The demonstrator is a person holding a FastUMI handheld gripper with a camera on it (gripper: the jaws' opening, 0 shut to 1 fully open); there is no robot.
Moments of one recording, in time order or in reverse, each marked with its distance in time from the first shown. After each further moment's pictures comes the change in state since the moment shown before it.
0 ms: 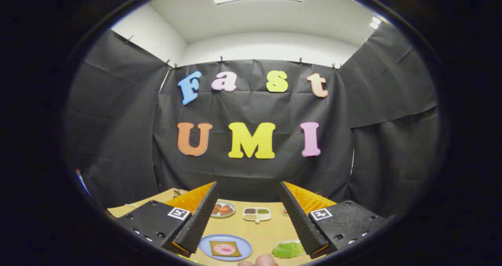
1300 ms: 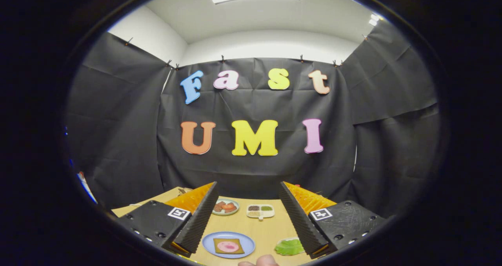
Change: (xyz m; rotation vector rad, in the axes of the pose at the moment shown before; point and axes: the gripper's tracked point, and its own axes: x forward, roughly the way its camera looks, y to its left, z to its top) arm -0.014 -0.013 -0.006 0.023 0.027 0.016
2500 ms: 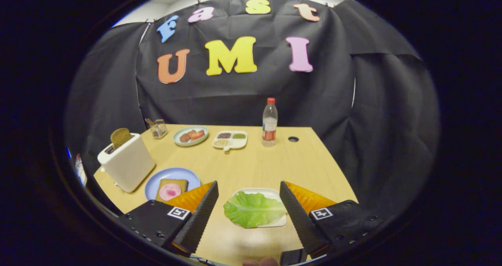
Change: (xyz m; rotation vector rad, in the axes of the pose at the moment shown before) arm 0.058 -0.167 -0.267 0.018 0.602 -0.012
